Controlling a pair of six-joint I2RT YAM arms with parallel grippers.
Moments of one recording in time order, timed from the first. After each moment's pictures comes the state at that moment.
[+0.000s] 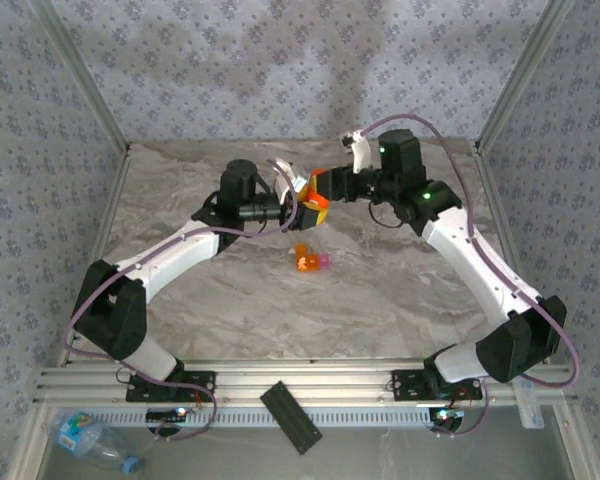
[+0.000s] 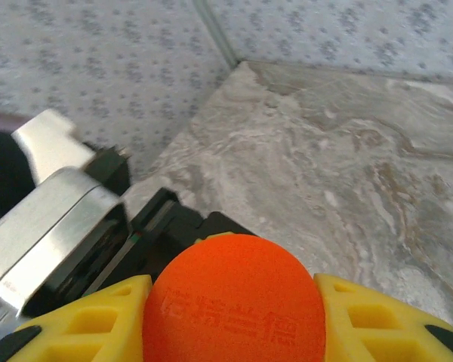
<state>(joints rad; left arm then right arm) -0.60 1.55 1.11 0.18 0.70 -0.03 0.49 1.41 1.40 -0.43 -0.46 0.29</state>
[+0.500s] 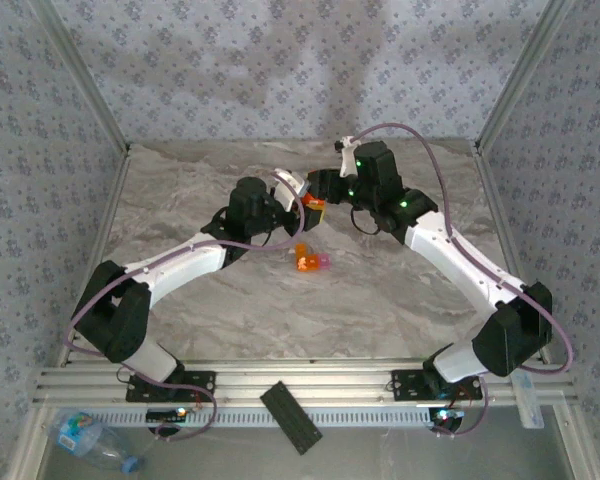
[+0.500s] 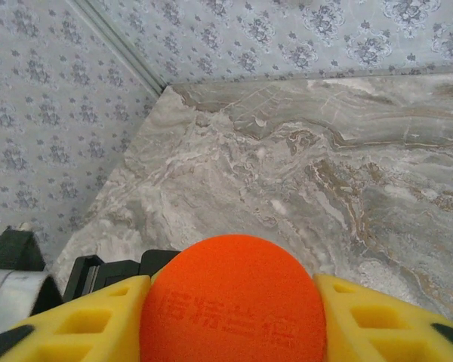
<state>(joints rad) -0.67 1.55 1.03 0.29 0.34 -0.04 0.56 1.45 1.35 -0.33 -0.18 0.44</state>
